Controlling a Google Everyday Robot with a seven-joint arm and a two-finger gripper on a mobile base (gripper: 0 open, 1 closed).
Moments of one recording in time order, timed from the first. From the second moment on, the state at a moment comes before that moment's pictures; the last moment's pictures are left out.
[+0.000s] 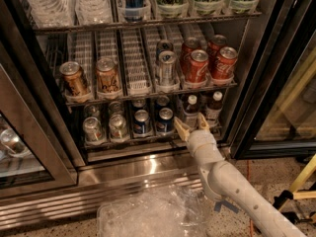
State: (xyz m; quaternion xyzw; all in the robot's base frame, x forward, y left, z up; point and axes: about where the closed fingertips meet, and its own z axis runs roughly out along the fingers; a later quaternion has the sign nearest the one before) arm 0.672 -0.133 0.643 -0.07 0.71 0.10 0.70
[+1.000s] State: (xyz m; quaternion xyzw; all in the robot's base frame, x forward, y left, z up) arm 0.701 -0.146 0.636 -0.07 0.71 0.07 0.70
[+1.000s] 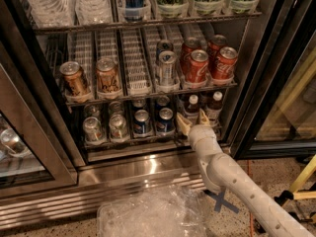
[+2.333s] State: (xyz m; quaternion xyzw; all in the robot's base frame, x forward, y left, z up) arm 0.726 -0.154 0.626 -0.07 0.72 0.07 0.69
